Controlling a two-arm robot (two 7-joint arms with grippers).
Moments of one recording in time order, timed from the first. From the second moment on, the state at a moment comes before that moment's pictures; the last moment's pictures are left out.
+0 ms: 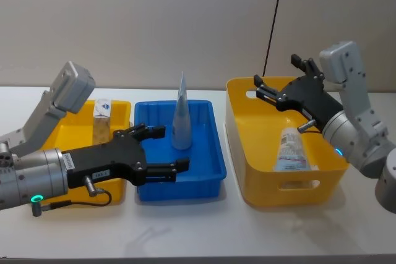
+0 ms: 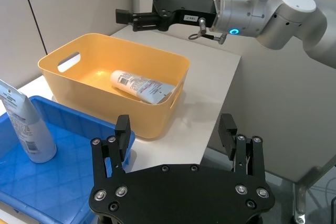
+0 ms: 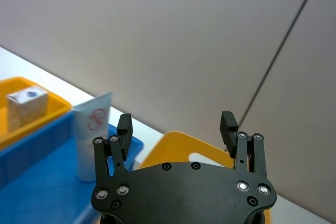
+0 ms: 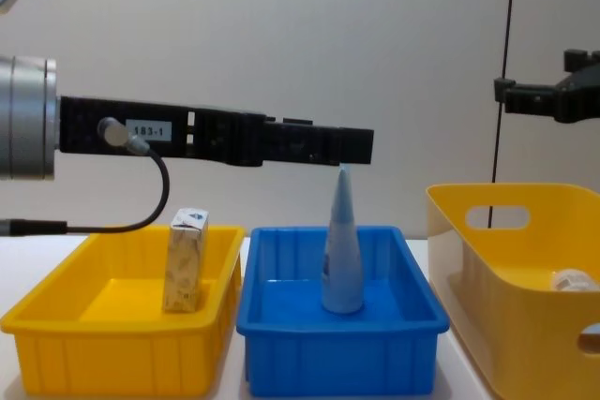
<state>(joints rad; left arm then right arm) -0.41 0.60 0.50 -1.72 -0.68 0.32 -0.71 0.32 0.32 -0.18 -1.52 0.10 0.05 0.34</state>
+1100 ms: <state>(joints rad) -0.41 0.60 0.50 -1.72 -0.68 0.32 -0.71 0.17 0.41 -0.20 -1.73 0.28 0.06 0.54</state>
